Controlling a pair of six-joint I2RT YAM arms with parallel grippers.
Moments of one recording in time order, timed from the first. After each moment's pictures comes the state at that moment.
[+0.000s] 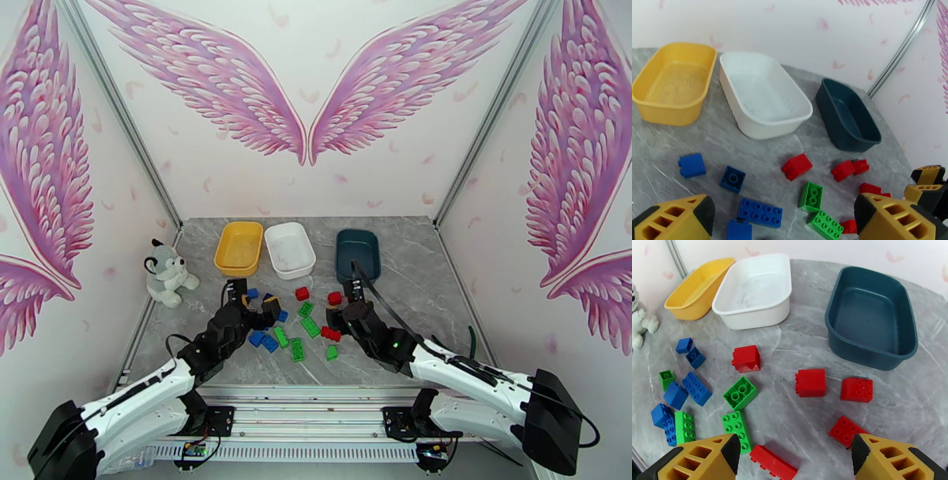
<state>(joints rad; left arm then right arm) -0.69 0.99 0.38 0.22 -0.23 -0.56 0.88 1.10 0.67 -0.23 0.47 0.44</state>
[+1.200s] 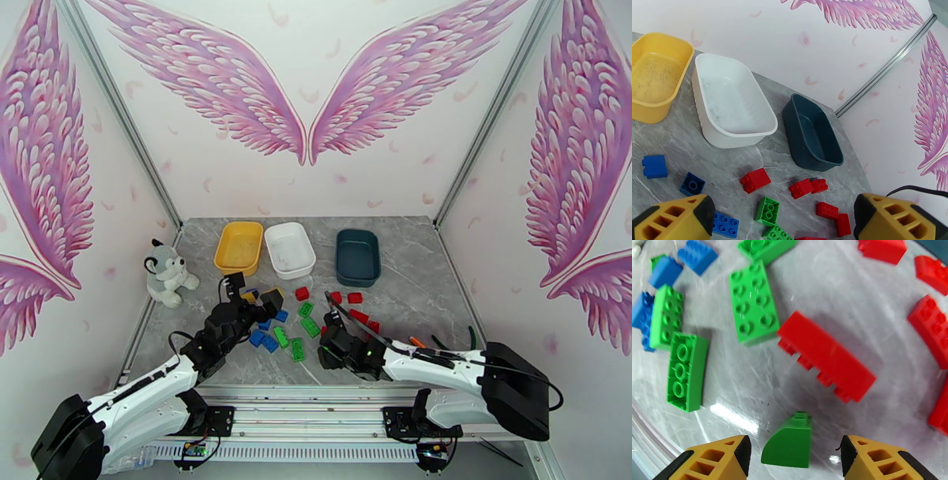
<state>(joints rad) -0.67 0.96 0.38 0.39 -0.17 -0.73 1.07 1.36 0.62 -0.38 0.26 0.69</state>
